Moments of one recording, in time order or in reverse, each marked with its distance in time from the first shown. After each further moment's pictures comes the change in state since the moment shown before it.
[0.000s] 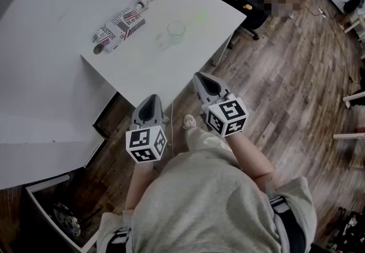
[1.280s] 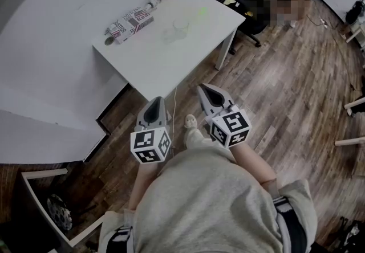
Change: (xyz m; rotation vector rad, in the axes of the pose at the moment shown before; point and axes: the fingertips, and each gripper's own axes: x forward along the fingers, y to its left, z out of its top) left arm -0.097 -0.040 -0.023 -0.012 -0.072 0.022; right arm -0.107 0.069 -0.014 -0.049 -0.030 0.047
